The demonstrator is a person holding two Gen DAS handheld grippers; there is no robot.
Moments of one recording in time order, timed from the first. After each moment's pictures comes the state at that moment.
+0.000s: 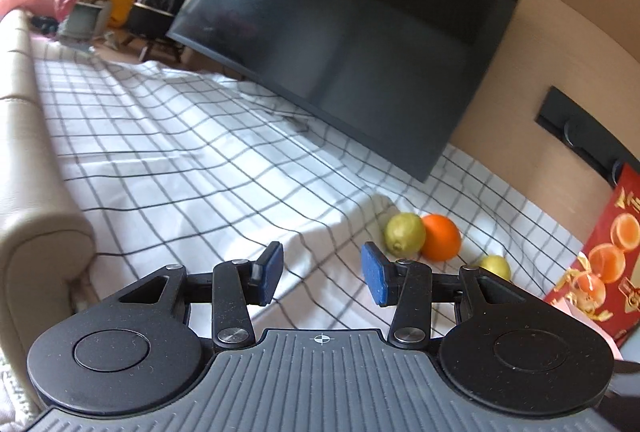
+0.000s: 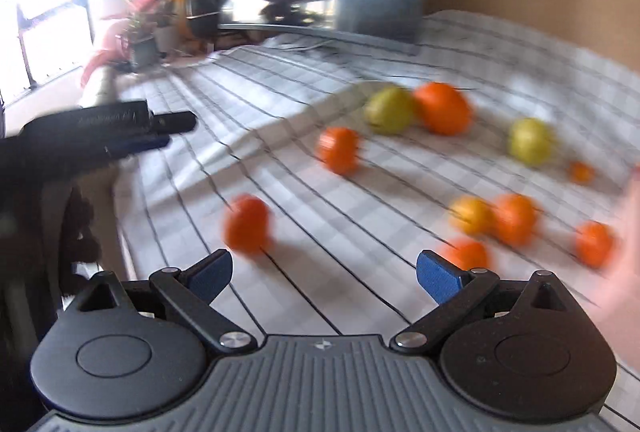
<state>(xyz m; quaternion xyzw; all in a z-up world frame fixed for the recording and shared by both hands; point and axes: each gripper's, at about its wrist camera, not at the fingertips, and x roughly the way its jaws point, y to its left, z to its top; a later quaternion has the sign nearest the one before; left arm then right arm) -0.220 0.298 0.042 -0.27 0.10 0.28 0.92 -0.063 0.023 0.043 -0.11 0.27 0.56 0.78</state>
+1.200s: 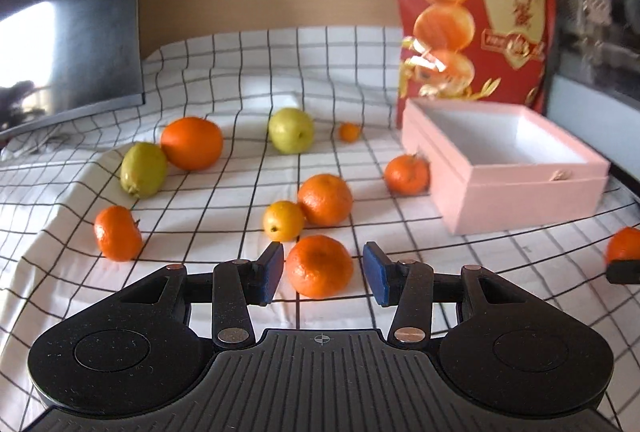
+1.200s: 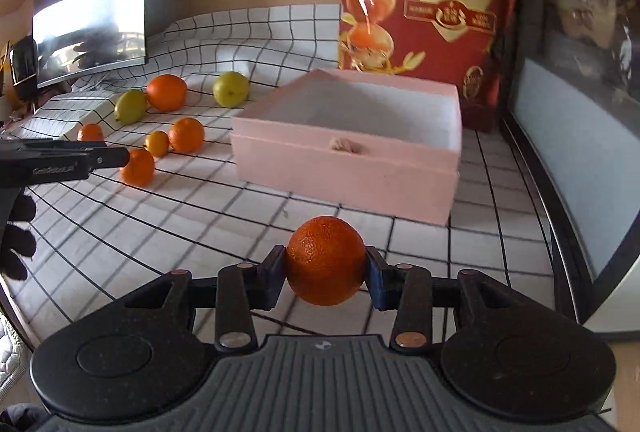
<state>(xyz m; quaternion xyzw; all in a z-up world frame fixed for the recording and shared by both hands) -0.053 0.110 0.027 0.01 0.27 0.07 0.96 -0.008 -0.228 -0.015 -0.02 0.29 0.31 0.91</state>
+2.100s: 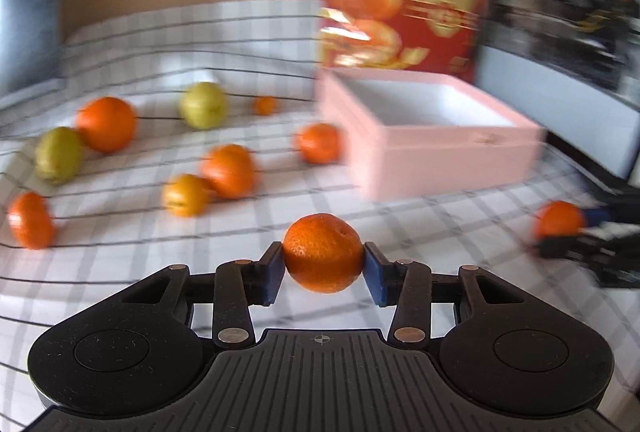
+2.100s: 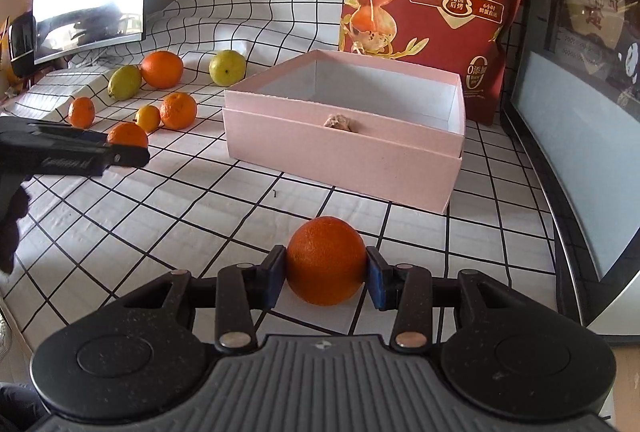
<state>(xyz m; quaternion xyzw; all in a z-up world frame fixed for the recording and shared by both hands) -0.061 0.088 0.013 0.00 0.30 -0.07 0.95 -0.010 -0.218 -0.025 -0.06 0.30 0.30 0.90</state>
